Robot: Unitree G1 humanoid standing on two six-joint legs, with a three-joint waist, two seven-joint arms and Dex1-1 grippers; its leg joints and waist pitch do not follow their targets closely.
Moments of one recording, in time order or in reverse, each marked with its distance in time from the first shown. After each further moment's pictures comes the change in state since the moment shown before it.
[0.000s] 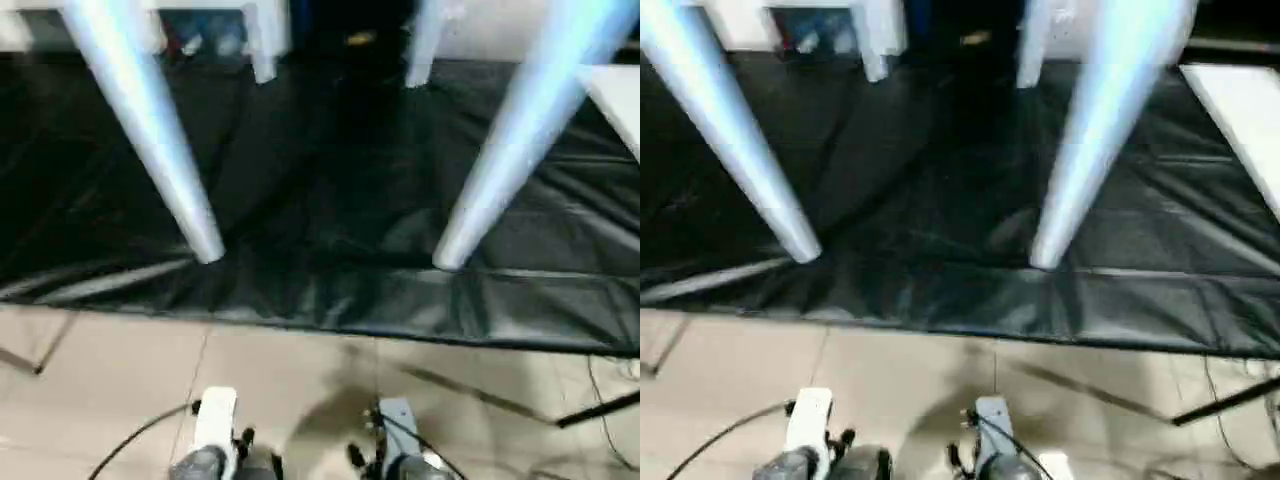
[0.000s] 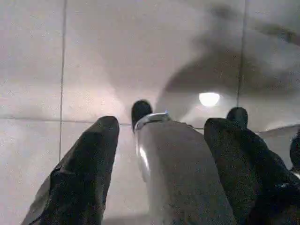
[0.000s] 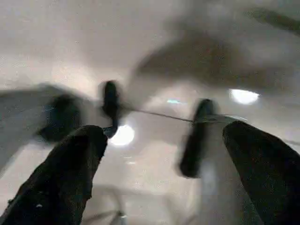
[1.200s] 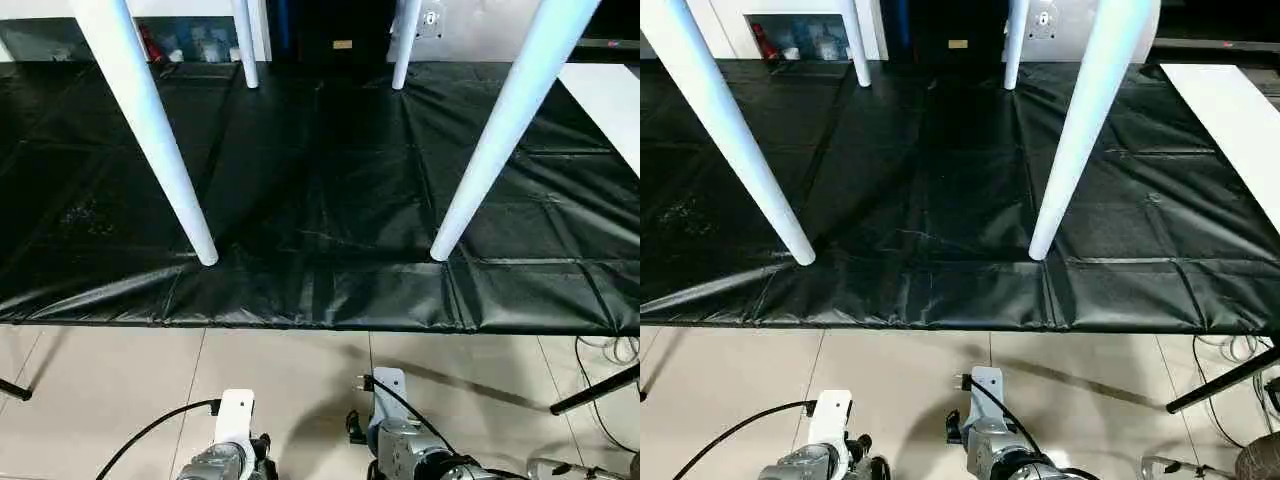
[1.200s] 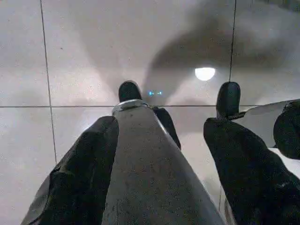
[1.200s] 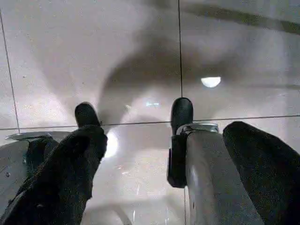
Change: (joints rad) left arm -0.072 -0.057 0.017 0.065 0.001 0.098 0.025; right arm -0.155 0.088 -0.118 0.075 0.024 0.108 -0.224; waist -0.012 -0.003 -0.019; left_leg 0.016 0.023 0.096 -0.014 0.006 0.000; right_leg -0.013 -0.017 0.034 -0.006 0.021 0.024
